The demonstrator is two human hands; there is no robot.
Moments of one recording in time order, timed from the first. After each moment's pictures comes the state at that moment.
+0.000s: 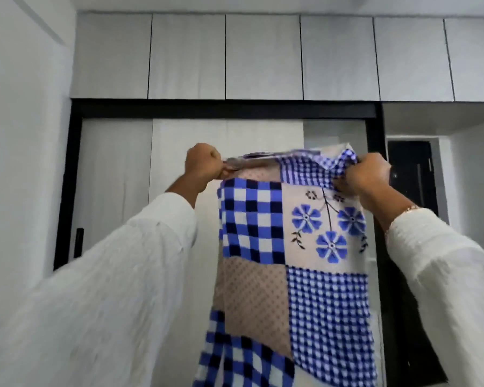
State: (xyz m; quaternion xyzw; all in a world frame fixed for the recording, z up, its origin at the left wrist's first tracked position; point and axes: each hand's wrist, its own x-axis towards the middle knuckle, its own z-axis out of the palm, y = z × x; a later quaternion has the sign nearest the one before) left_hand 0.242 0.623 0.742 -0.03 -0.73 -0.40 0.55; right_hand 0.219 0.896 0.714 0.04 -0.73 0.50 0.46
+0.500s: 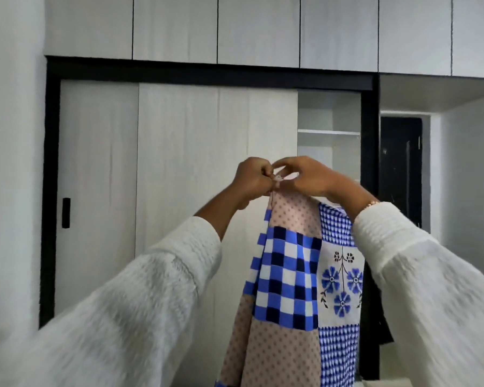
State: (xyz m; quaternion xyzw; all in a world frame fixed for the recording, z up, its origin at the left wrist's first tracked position) left_hand 0.249 0.707 0.653 -0.18 -0.81 -0.46 0.32; right_hand 0.242 0.846 0.665 0.33 -0.86 0.28 0.27
